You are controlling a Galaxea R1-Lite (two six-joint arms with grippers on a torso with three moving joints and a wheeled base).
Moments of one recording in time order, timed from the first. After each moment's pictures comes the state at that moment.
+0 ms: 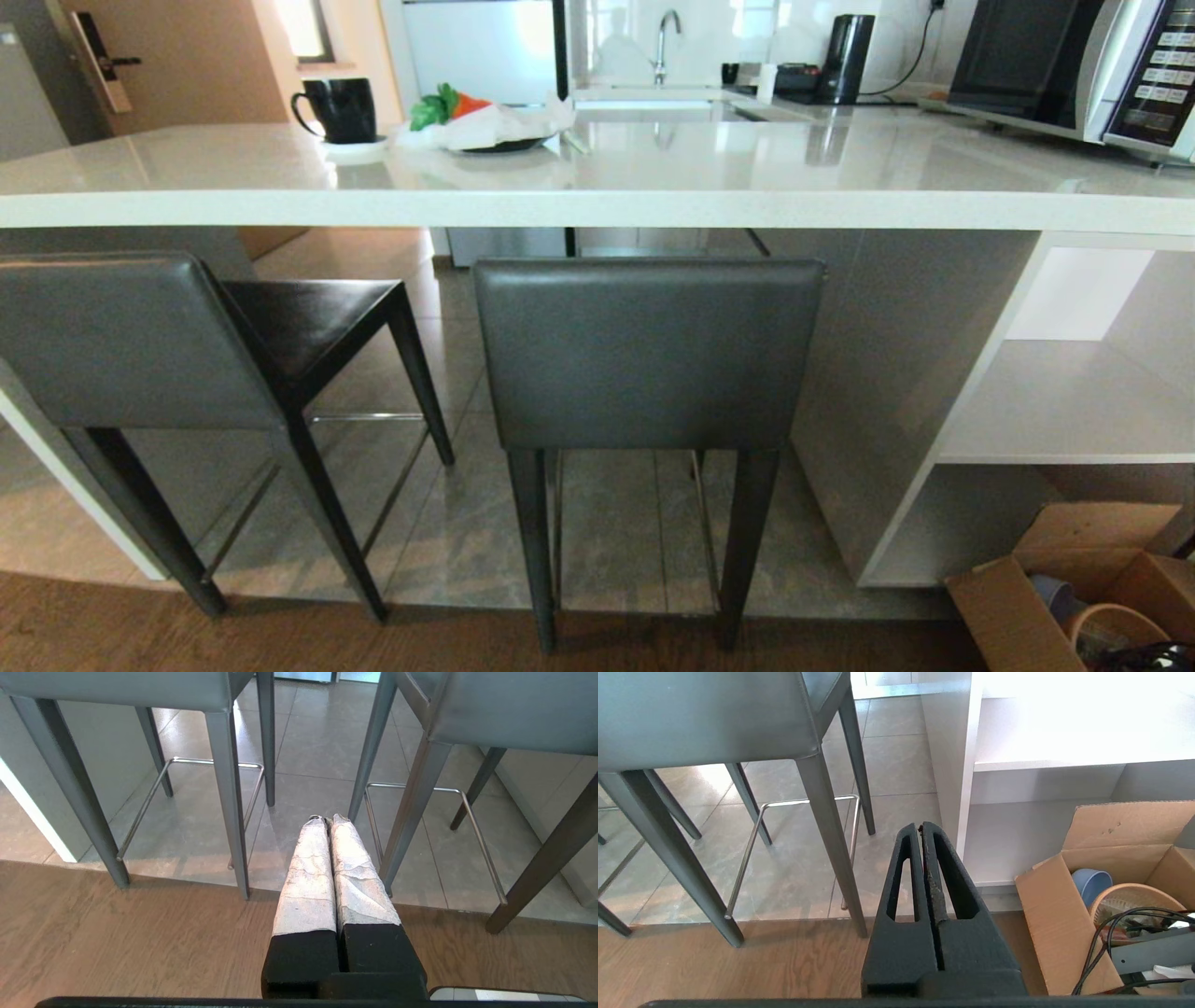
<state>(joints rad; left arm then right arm) 0.00 0.00 -0.02 0.04 0.01 -0.05 -0.01 0.00 0.00 -0.01 -0.01 0.04</state>
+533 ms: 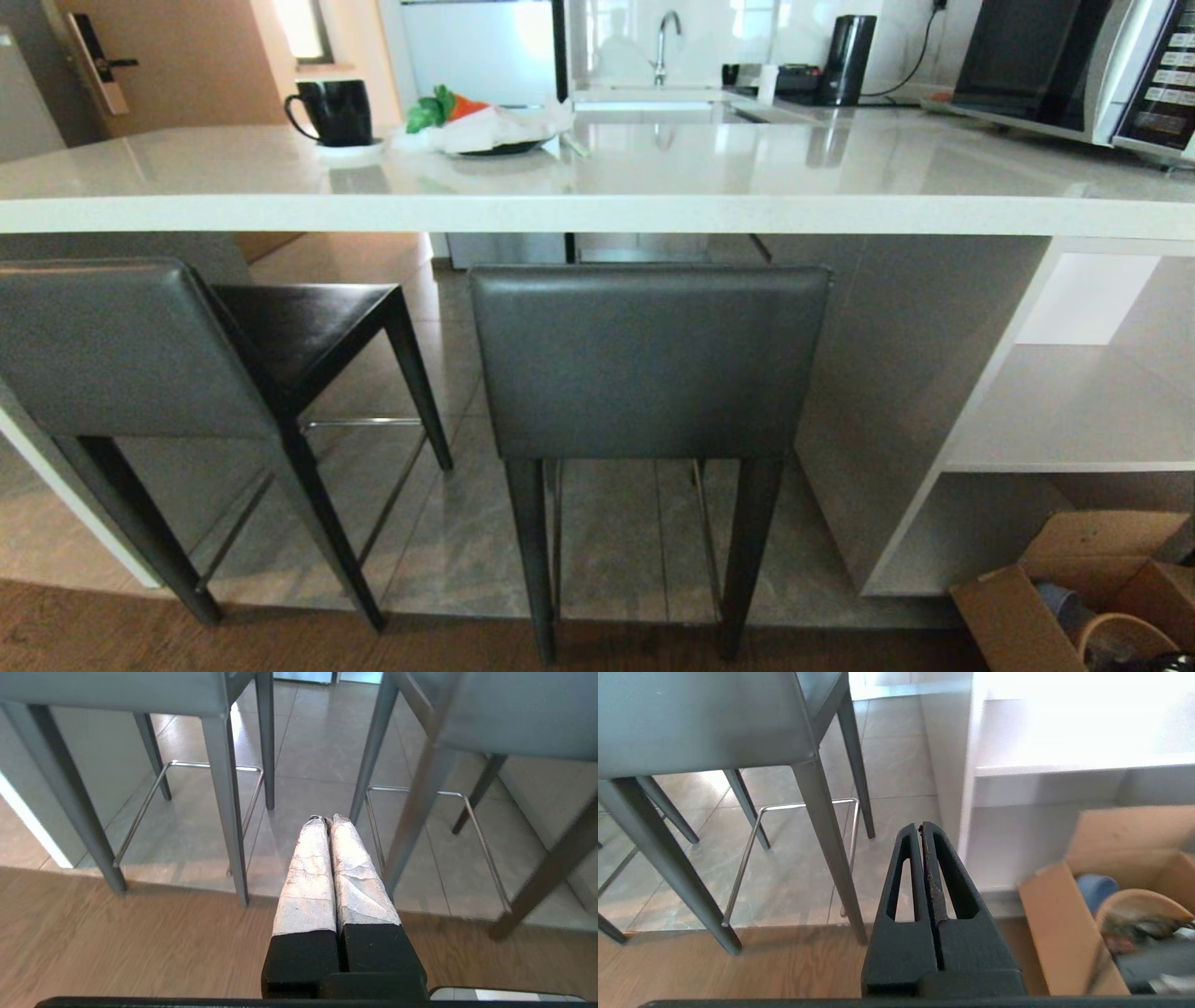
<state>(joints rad) 0.00 0.00 -0.02 0.04 0.01 -0.05 -0.01 0.00 0.00 -0.01 -0.01 0.04</state>
